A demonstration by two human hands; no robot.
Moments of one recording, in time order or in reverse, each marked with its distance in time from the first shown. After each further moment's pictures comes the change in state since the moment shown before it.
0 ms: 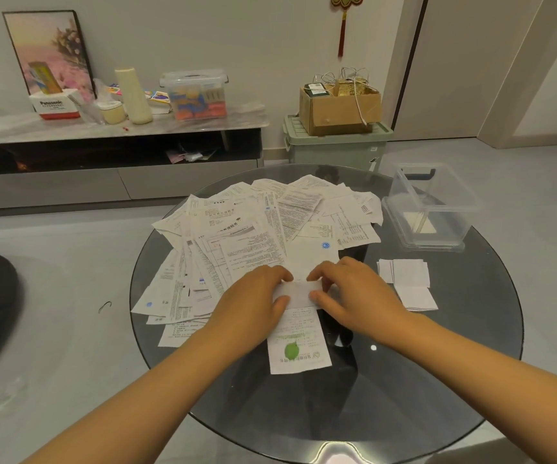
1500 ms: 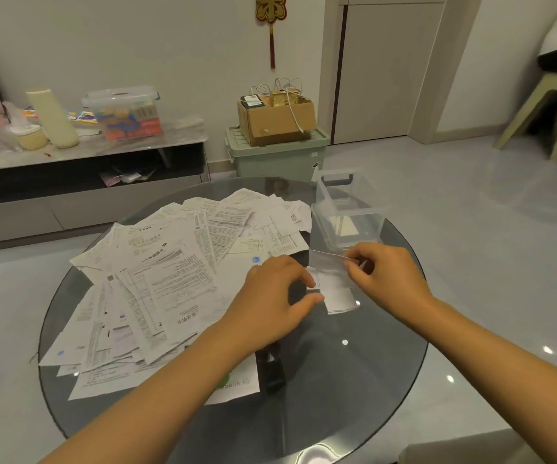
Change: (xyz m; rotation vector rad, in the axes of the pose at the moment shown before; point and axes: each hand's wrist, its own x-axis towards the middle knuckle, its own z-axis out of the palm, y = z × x) left_hand 0.044 0.090 0.030 -0.173 -0.025 0.289; right_hand -0.049 0.083 -0.067 0.094 0.306 0.391
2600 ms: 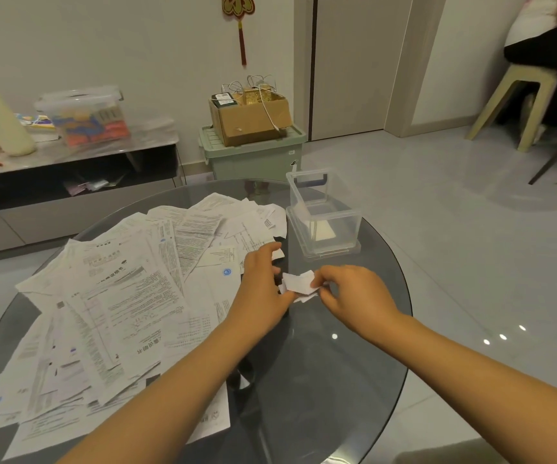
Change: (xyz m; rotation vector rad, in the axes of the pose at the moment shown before) left_hand 0.052 -0.010 0.044 -0.227 0.076 -0.231; right_hand 0.003 0.019 0.022 -0.170 -0.126 -0.007
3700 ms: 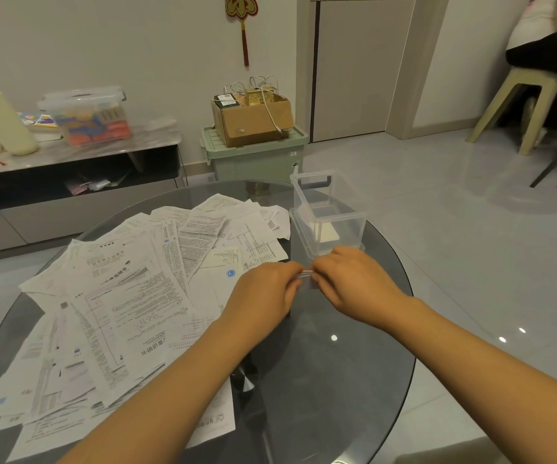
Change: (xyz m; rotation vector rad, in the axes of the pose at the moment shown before) left_hand 0.001 0.002 -0.014 0.381 -0.033 0.325; right_hand 0.020 0.002 -0.011 -0.233 0.014 -0.366
